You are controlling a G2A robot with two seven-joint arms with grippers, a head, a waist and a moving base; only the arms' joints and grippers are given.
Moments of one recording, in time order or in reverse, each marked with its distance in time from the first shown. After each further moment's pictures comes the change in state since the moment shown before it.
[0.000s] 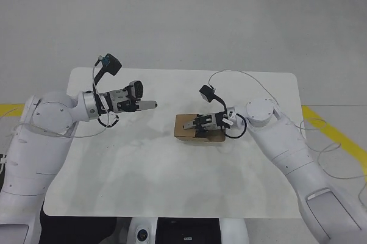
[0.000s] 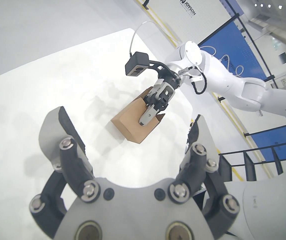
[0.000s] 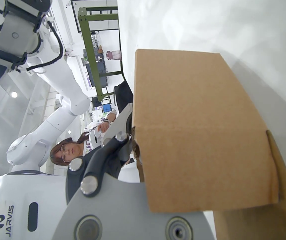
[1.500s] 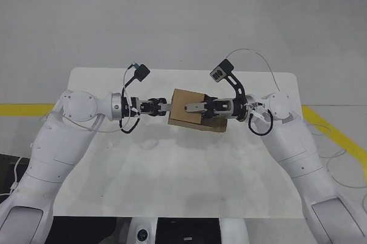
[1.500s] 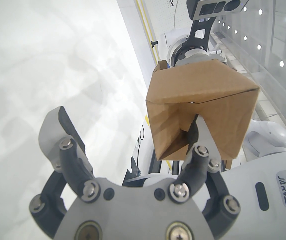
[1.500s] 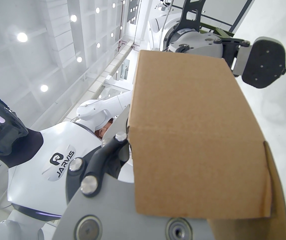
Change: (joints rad) left arm -0.152 -0.065 0.243 0.140 -0.344 0.301 -0.135; right arm -0.072 0.029 0.169 -0.218 0.419 -0.200 0.099
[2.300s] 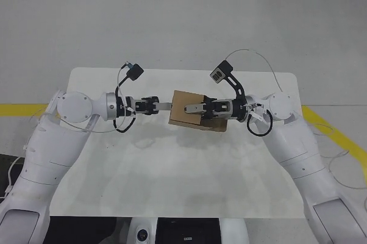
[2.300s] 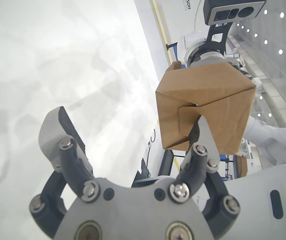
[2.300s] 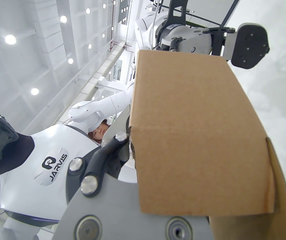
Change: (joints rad) left arm 0.028 0.020 -0.047 -0.014 0.071 0.019 0.009; right arm -0.004 0.013 -0.005 -0.019 -0.042 0.014 -0.023
